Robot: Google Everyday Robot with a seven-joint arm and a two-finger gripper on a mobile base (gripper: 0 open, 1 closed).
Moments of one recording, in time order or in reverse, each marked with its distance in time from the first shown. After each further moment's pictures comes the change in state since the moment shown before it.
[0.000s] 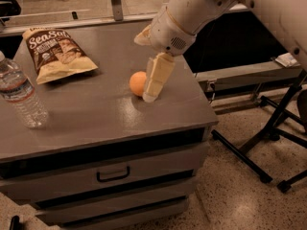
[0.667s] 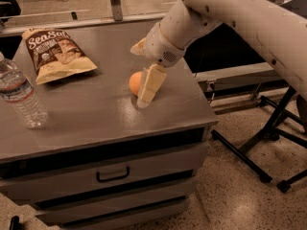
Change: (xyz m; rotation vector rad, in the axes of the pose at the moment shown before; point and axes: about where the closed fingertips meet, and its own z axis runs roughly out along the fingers) arm 0.014 -0.016 0.044 -0.007 -0.040 0.011
